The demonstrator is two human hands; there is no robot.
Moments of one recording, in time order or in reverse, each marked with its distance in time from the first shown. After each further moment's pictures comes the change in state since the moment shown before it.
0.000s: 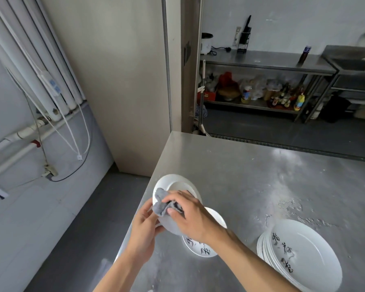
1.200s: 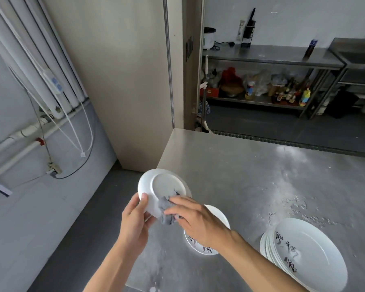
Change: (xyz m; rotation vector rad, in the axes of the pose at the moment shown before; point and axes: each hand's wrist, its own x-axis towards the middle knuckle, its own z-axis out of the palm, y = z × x) left_hand 0.008 0.018 -0.015 -0.137 0.169 -0.006; right_hand -0.012 0.021 0.002 -0.165 -0.028 -0.250
